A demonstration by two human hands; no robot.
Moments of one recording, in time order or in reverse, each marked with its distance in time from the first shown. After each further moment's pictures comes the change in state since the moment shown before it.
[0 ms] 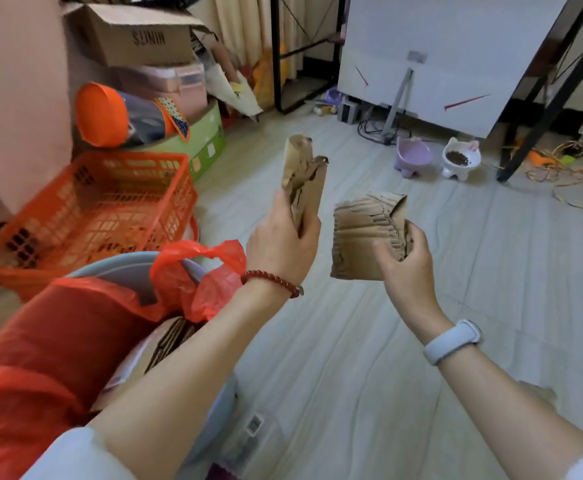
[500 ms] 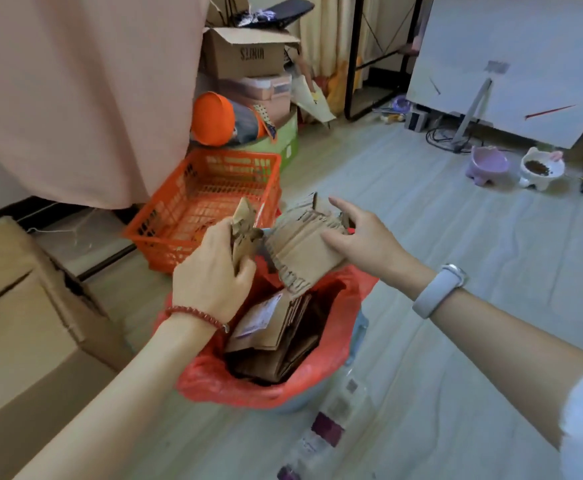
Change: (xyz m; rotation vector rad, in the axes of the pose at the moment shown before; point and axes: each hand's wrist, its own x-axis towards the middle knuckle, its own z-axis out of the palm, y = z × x) left_hand -0.079 -0.111 -0.218 0.483 0.082 -0.046; right_hand -0.089 -0.118 0.145 -0.267 -0.587 -0.206
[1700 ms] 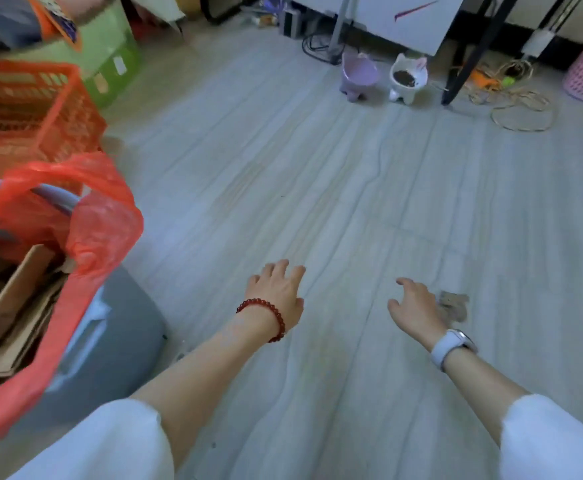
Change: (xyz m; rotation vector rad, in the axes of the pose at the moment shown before) left_hand -0.082 0.210 0.276 0.116 -1.014 0.302; right_hand -0.172 0.387 -0.151 -0.538 0.055 0.854
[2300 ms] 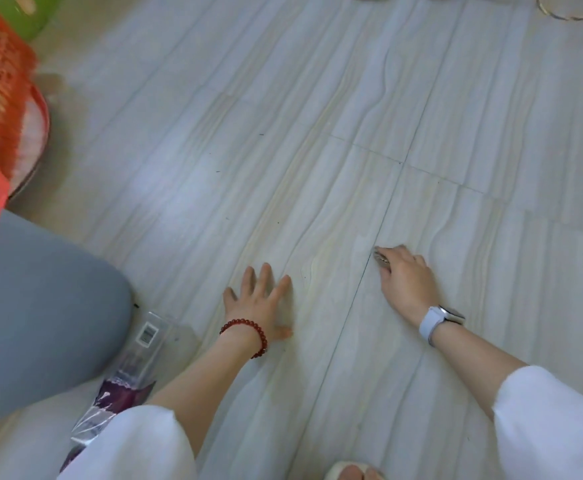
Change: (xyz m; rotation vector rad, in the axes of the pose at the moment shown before) left_hand 0.010 -0.011 0.116 0.168 -0.275 -0.098; right_hand 0.004 0.027 0.042 -0.040 0.062 -0.189
